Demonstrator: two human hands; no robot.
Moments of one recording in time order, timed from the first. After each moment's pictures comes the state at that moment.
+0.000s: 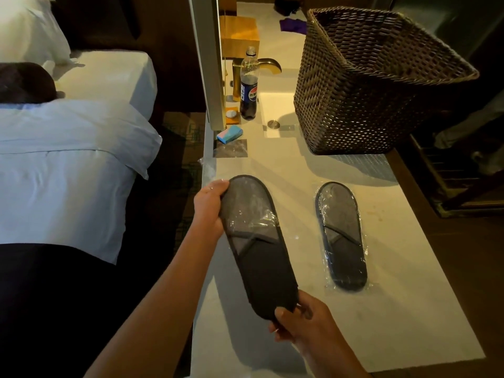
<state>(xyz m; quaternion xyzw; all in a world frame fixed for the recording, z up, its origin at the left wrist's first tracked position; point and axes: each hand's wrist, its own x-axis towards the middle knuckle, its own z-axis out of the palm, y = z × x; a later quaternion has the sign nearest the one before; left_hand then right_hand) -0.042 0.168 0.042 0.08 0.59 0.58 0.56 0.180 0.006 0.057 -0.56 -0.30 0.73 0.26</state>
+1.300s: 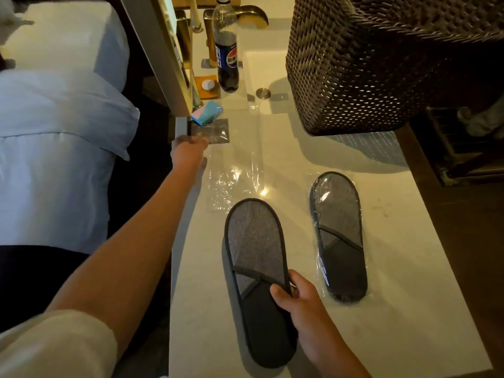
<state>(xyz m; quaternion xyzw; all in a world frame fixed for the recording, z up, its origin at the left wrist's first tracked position) -0.079 0.328 -0.015 0.20 0.77 0.44 0.41 0.186 0.083 0.015 -0.65 -0.24 0.70 0.18</state>
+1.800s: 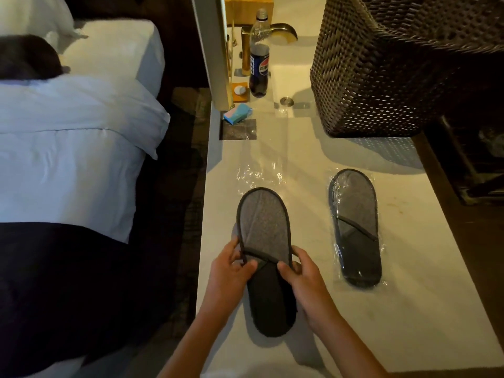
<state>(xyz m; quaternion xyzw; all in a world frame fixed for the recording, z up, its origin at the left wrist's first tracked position) 0.006 0.035 0.011 0.30 0.67 0.41 0.54 0.161 0.066 0.004 -0.64 -0.40 0.62 0.21</state>
